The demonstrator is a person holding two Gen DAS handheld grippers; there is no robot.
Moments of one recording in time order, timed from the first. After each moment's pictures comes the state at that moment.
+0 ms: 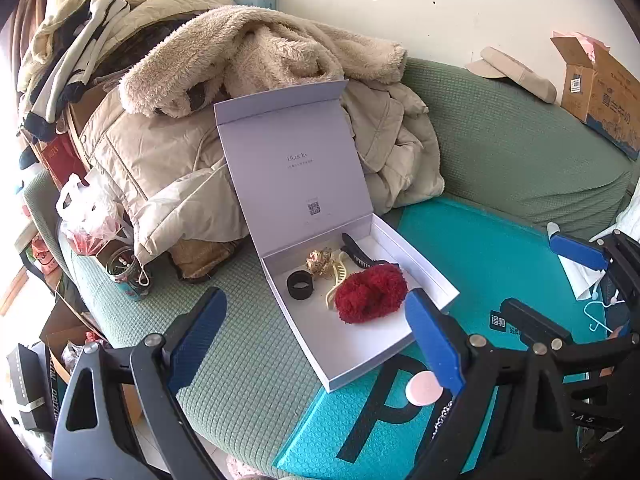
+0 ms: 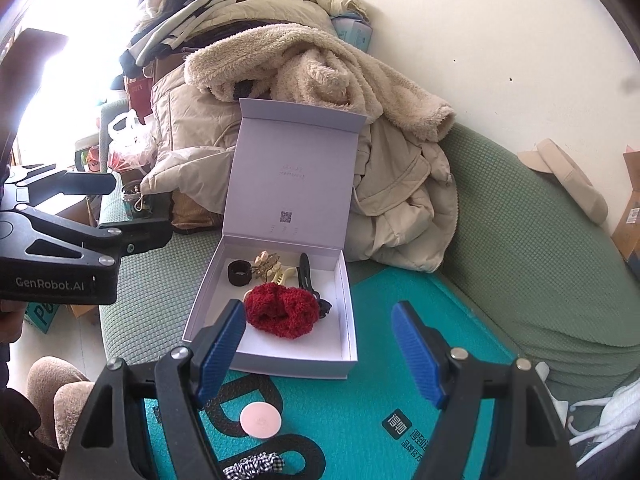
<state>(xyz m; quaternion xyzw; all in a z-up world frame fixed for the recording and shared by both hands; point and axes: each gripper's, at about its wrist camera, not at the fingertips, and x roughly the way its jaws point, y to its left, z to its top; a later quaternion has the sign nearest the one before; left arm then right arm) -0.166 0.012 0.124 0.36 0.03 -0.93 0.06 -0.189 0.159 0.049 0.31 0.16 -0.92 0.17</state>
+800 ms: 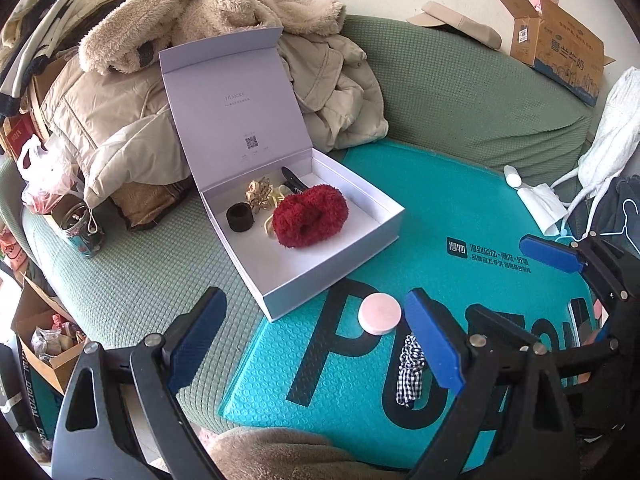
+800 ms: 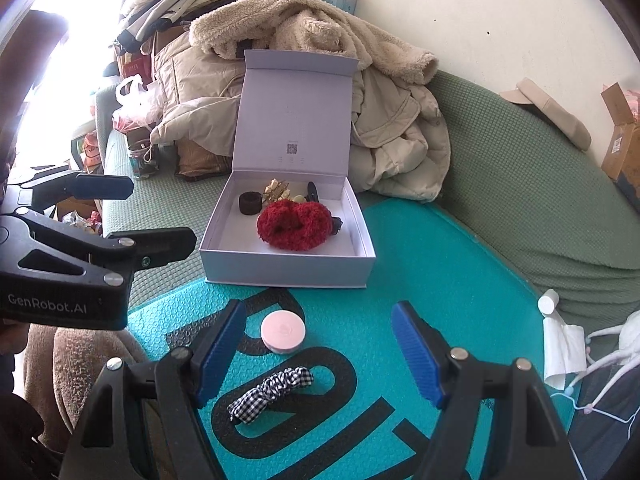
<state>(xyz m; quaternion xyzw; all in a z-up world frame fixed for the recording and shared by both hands) -0.101 0.072 0.048 0.39 0.03 -0.92 -0.01 -0.113 0.183 -0.023 0.35 0.14 -0.92 0.15</state>
